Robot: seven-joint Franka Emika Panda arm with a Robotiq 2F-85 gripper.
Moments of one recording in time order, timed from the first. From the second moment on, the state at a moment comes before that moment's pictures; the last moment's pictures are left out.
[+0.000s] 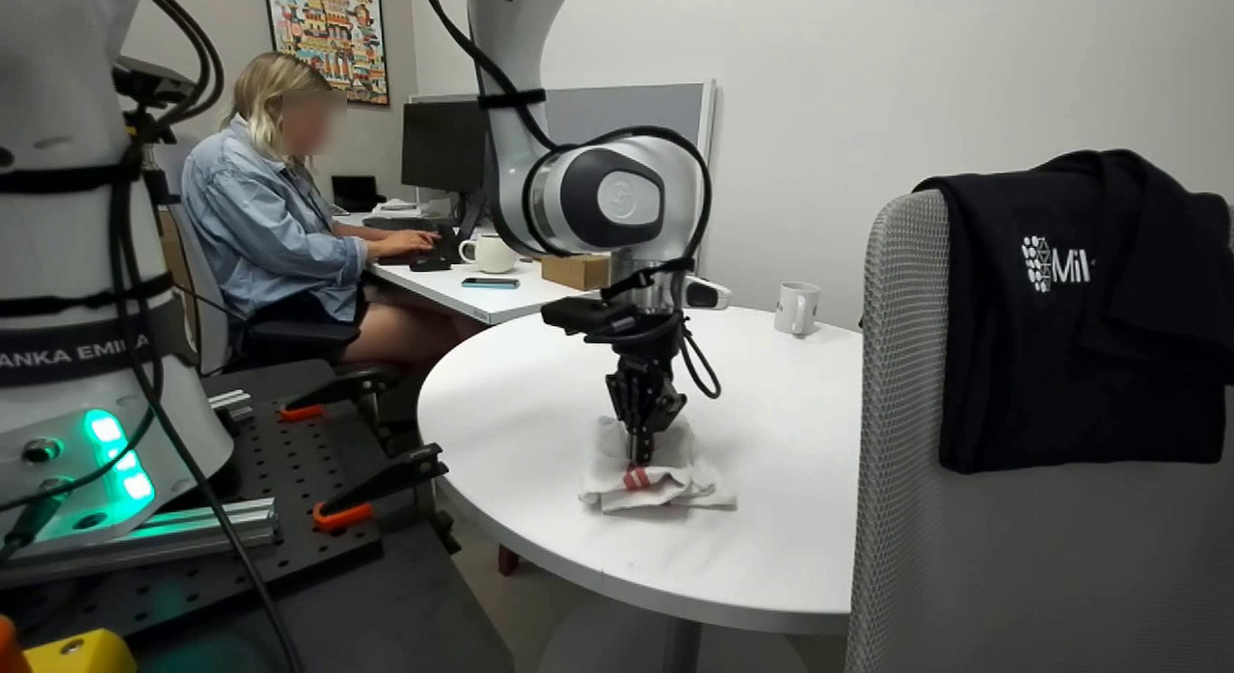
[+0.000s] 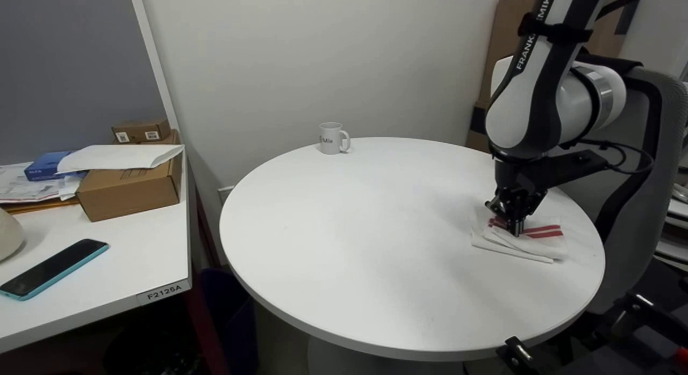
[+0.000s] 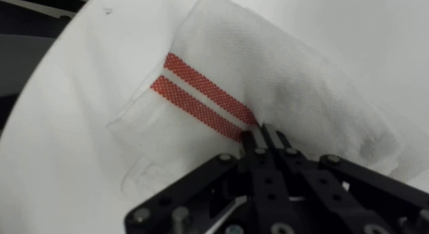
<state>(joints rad) -0.02 0.48 -0.27 -2.43 -0.29 2.83 0.11</state>
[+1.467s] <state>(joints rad) 0.31 0.41 -0.17 -2.60 -0.36 2.95 0.05</state>
